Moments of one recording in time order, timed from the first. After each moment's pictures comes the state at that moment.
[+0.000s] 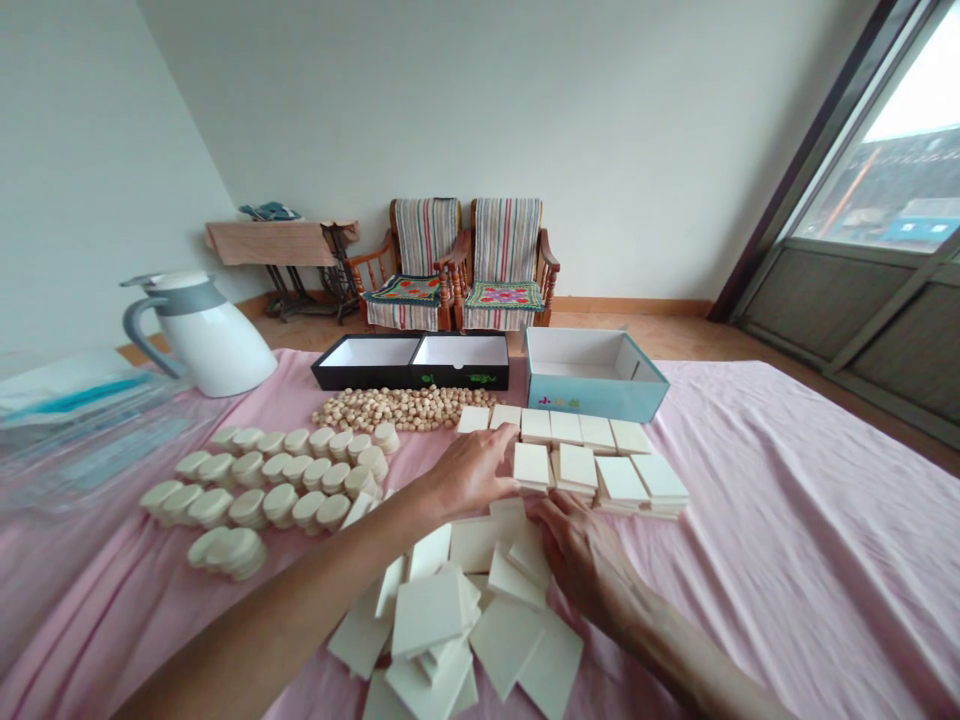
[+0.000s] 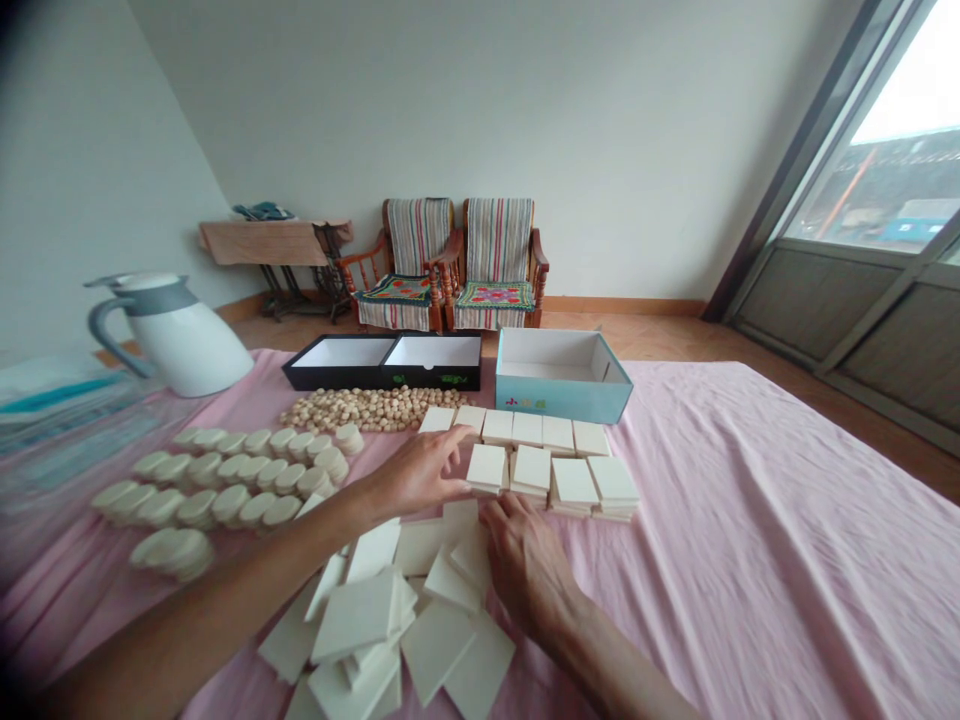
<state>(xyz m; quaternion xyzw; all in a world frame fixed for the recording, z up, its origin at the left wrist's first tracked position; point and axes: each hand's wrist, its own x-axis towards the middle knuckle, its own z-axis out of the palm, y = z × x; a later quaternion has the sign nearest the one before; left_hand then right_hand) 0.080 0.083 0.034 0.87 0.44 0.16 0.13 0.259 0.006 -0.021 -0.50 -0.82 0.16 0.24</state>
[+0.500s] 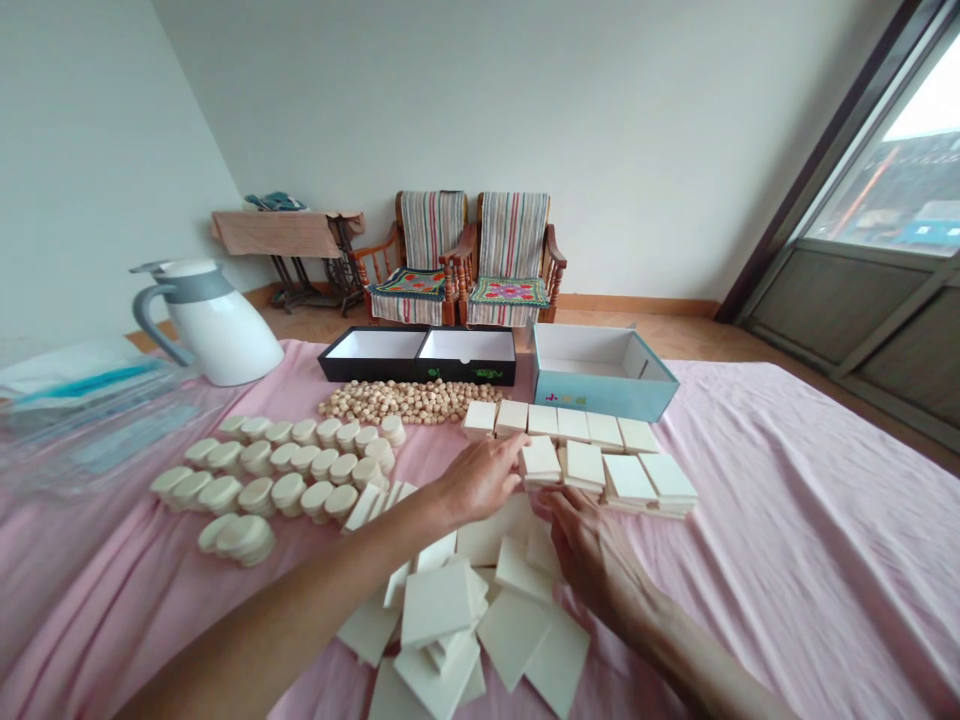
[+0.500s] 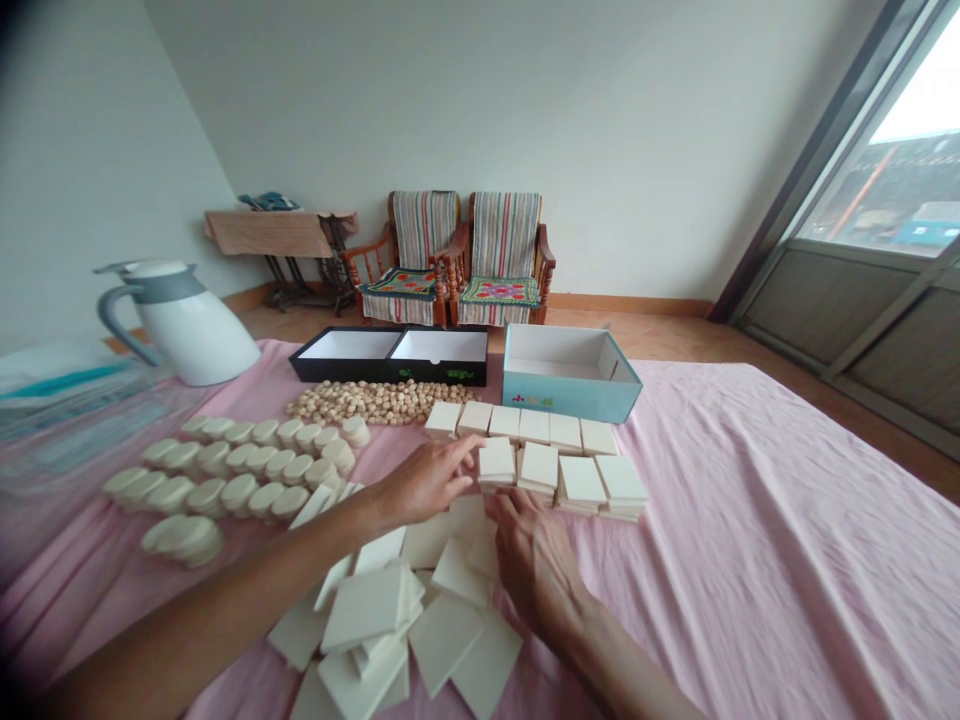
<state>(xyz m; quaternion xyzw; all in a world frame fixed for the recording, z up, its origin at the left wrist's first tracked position) 0.080 0.074 0.022 0.87 0.42 0.19 0.16 0.259 0.006 -0.023 -0.49 -0.80 0.16 0.30</state>
